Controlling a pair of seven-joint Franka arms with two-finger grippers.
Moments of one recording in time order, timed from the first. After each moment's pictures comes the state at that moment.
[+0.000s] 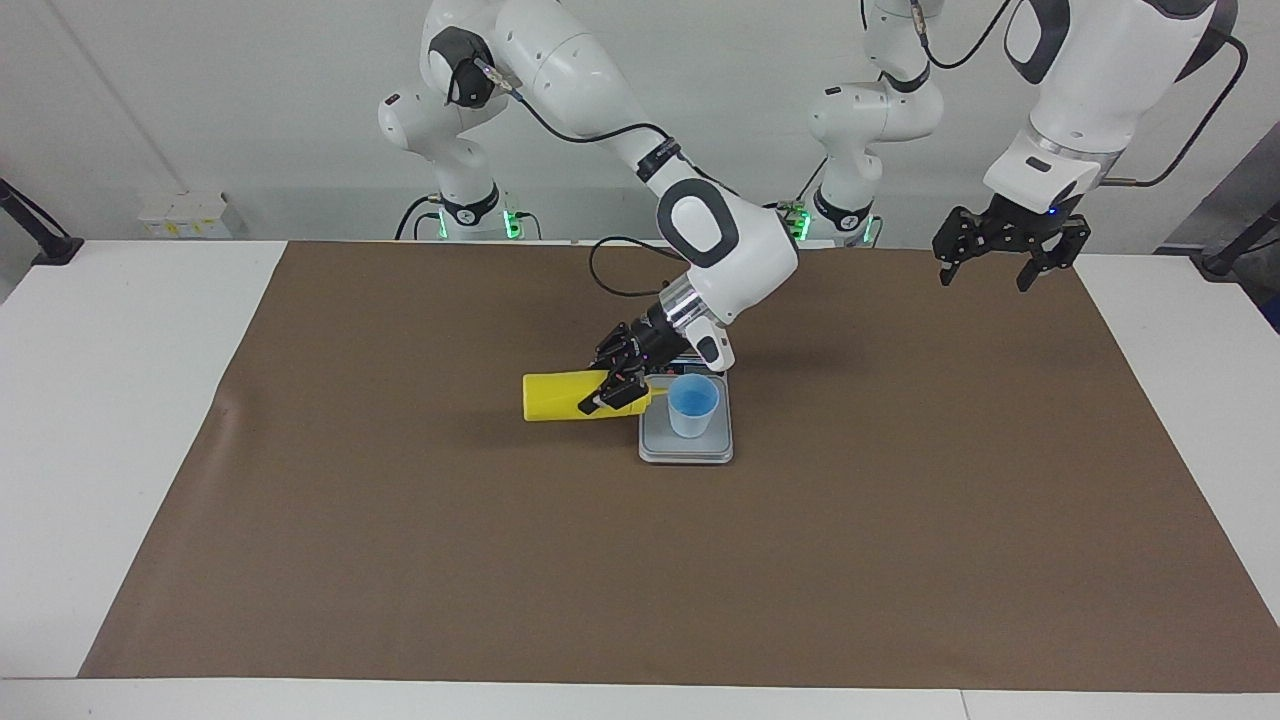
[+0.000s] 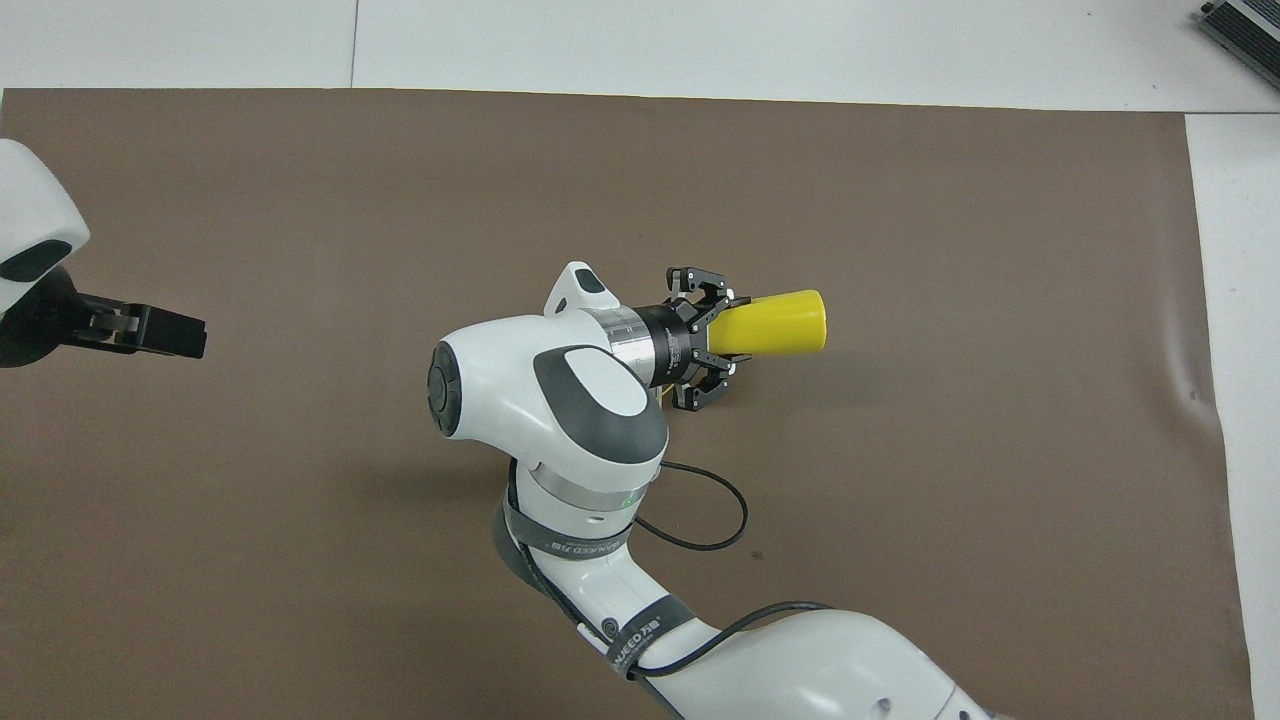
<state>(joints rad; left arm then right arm) 0.02 -0.07 -0.15 -1.68 0.01 1.64 0.05 0.67 0.59 0.06 -1.35 -0.79 1.51 -0.56</state>
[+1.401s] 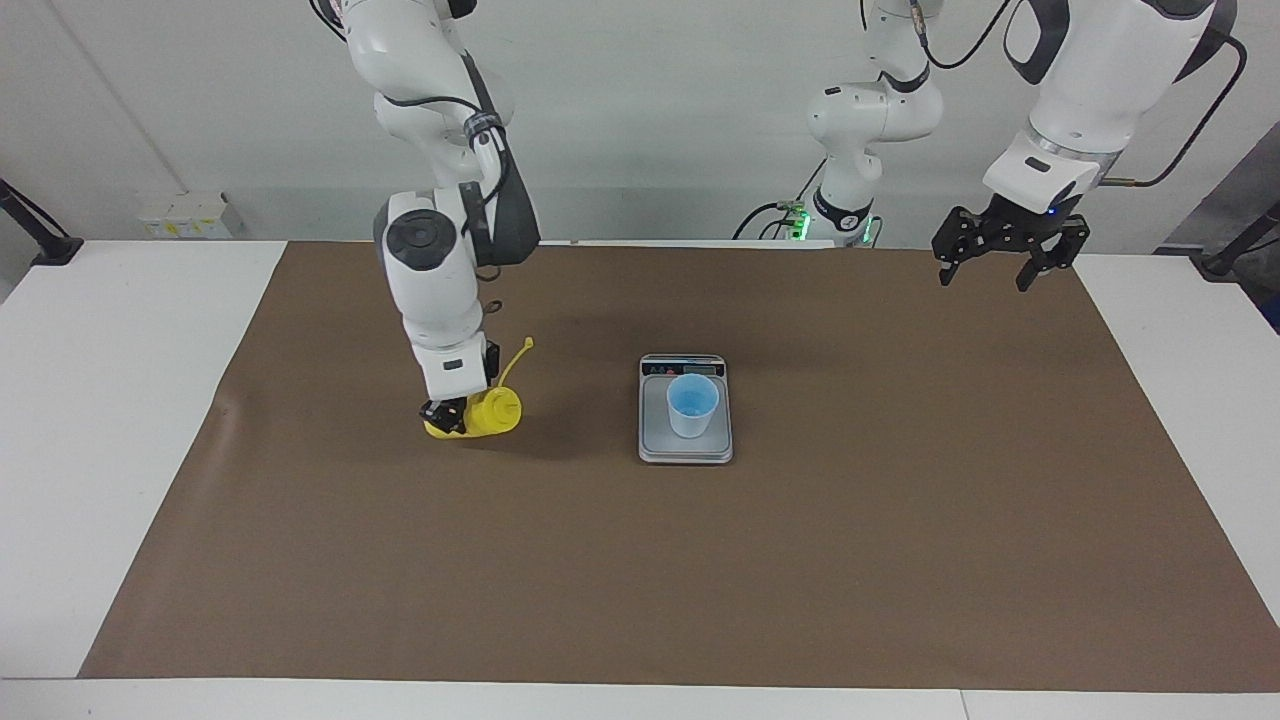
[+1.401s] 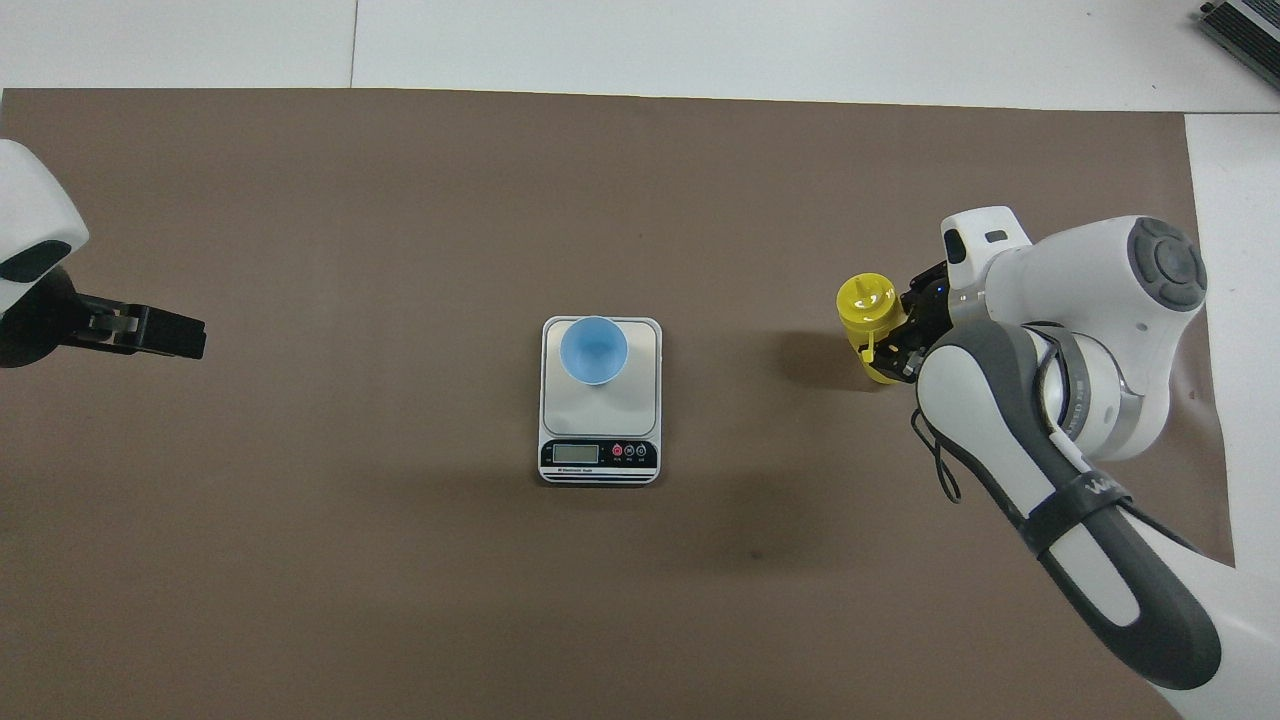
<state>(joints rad) 0.02 -0.07 -0.15 -1.68 0.01 1.64 0.05 0.04 0.21 0.06 -2.01 0.33 2.28 -1.12</state>
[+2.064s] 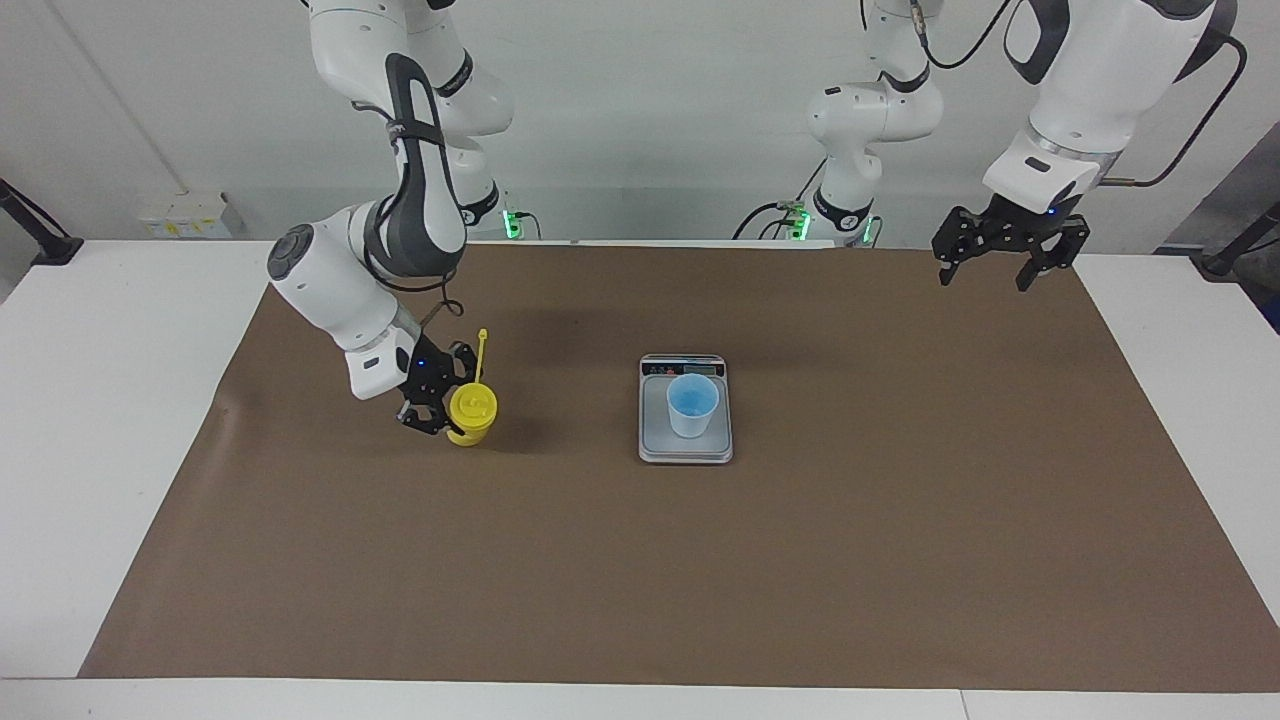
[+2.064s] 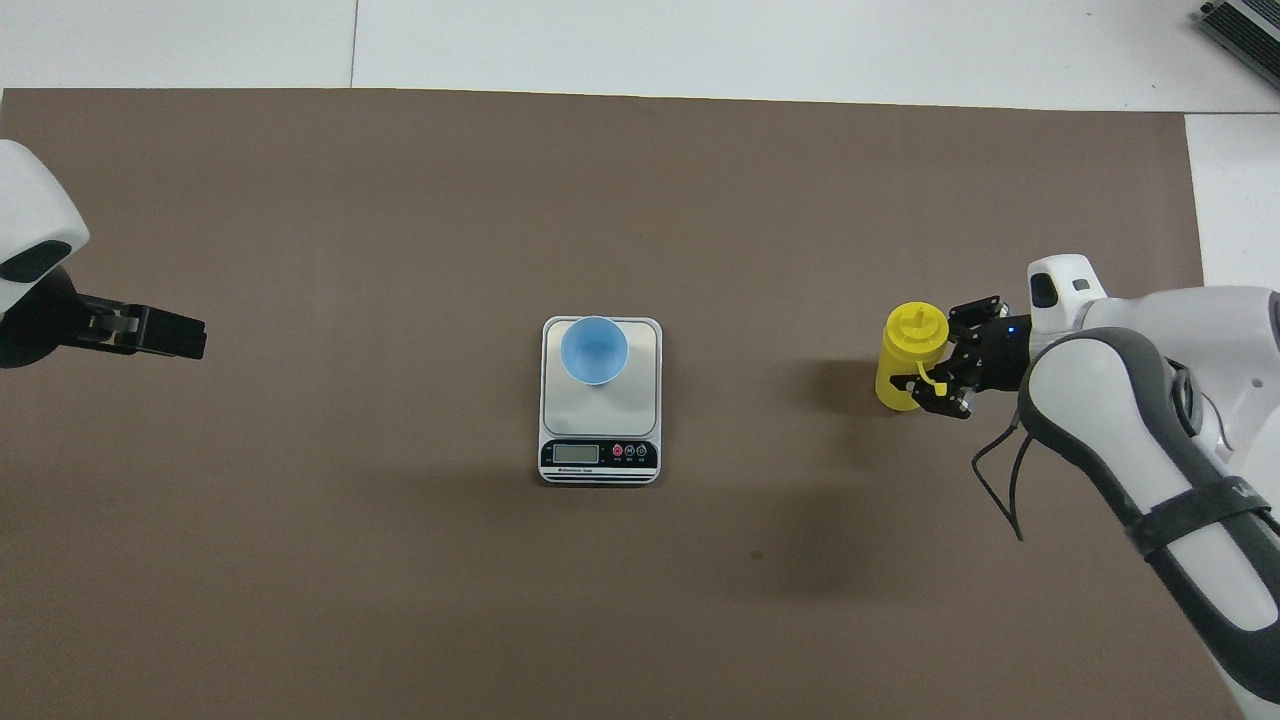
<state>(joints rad) 0.02 -0.07 -0.15 -1.68 0.01 1.64 0.05 -0.10 0.12 0.06 -2.15 0.61 2.26 -1.42</state>
